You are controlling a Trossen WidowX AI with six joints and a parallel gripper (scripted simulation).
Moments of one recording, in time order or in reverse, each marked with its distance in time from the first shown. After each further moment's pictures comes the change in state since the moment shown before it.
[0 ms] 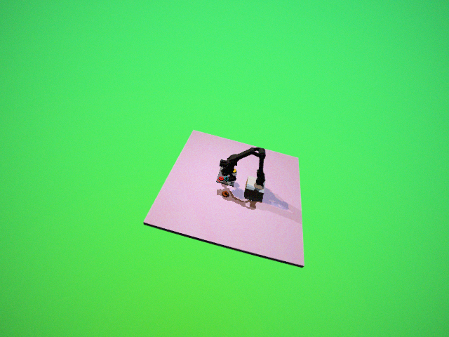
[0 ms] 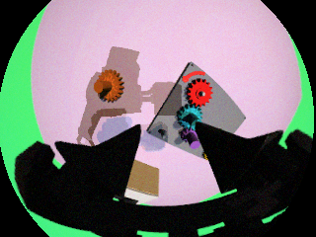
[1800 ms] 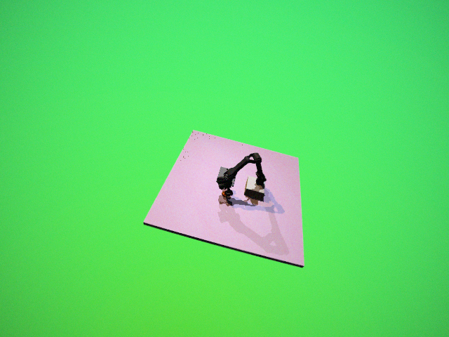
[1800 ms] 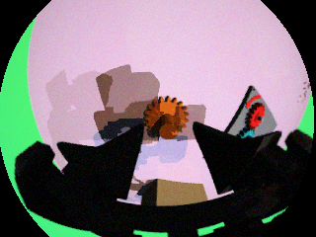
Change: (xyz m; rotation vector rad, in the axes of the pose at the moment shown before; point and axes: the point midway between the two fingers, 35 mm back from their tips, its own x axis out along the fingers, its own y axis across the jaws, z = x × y) arm 0.048 0.112 0.058 0.152 -0.008 0.007
